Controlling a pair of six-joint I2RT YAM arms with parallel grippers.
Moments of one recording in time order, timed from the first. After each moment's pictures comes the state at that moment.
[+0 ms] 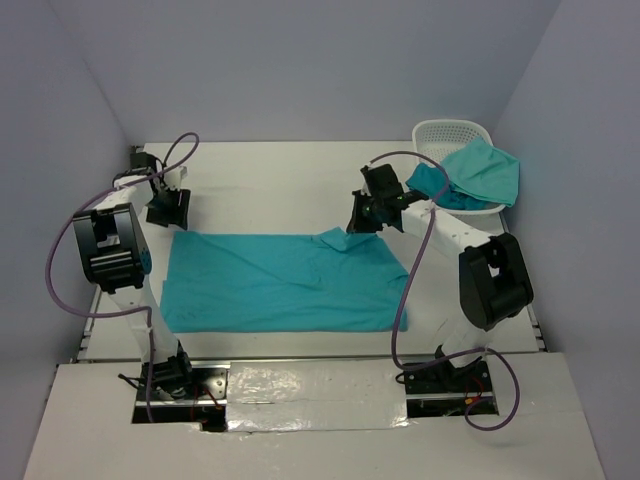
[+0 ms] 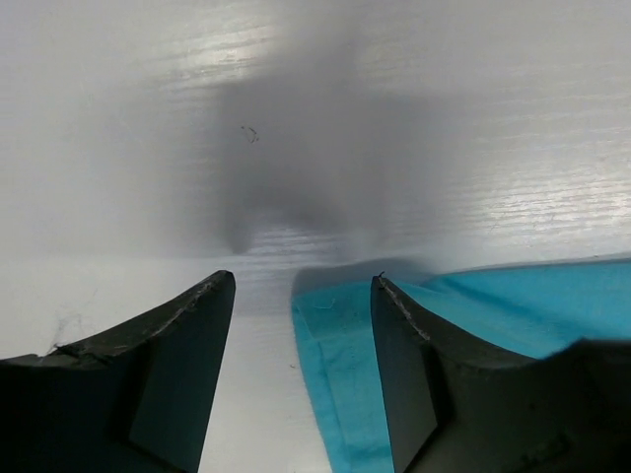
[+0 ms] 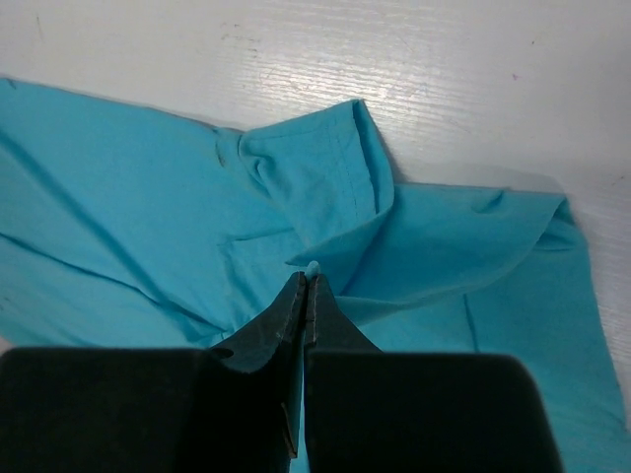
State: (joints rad) left arm 0.26 2.02 1.51 -0.66 0.15 0.33; right arm 0.42 1.67 1.19 -0.40 -0.15 0.47
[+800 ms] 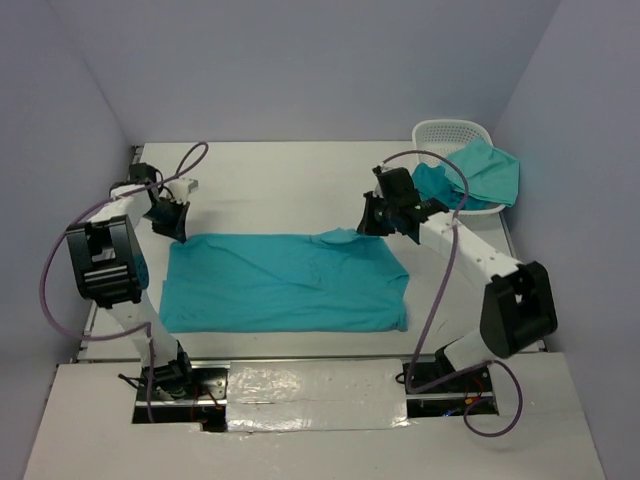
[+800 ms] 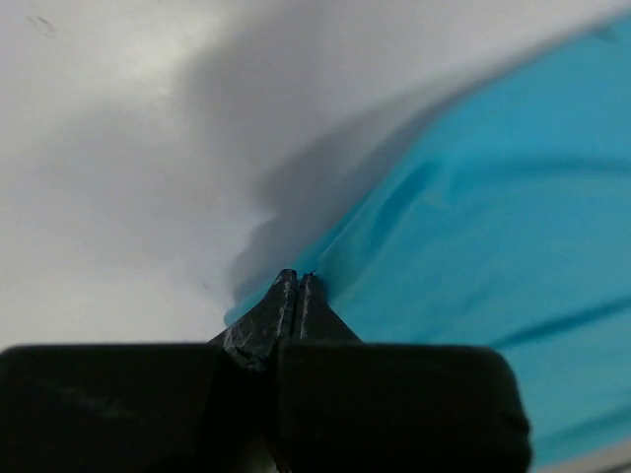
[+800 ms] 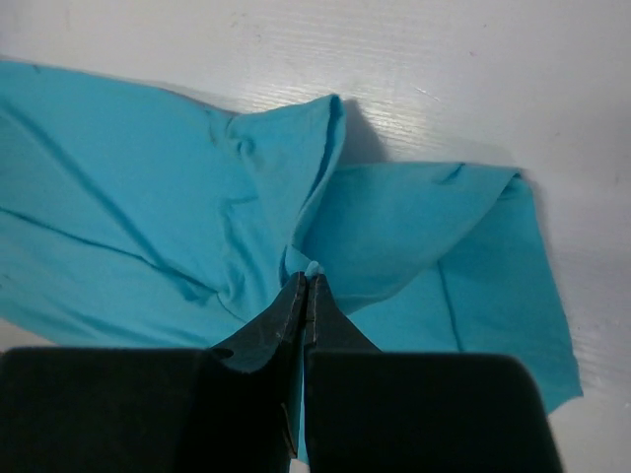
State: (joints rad) left arm 0.26 1.92 1.38 -0.73 0.30 0.48; right arm 0.41 1.52 1.13 -0.43 -0.11 0.44
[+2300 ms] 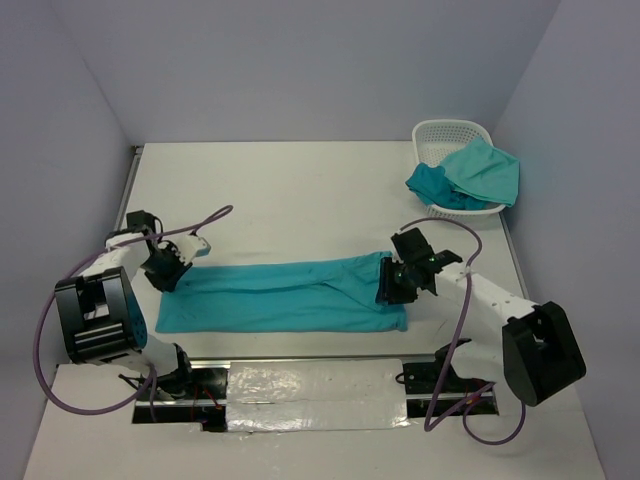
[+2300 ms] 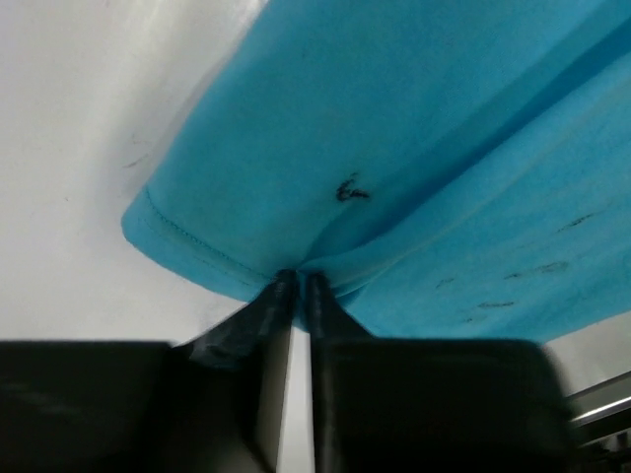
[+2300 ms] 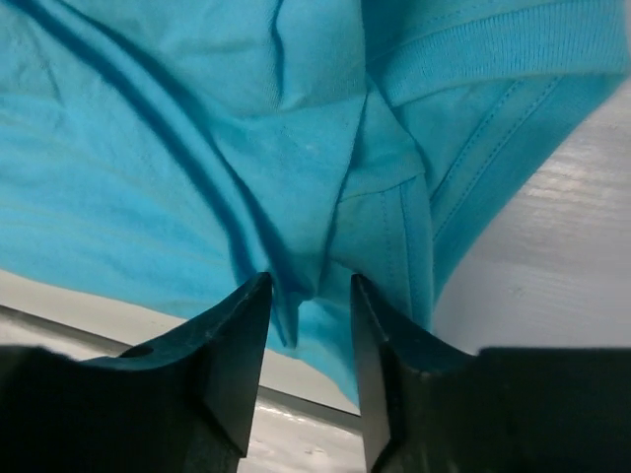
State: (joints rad) left arm 0.31 1.47 0.85 -0.77 0.21 1.10; right arm 0.42 1.20 0.61 -0.55 -0.15 0.53
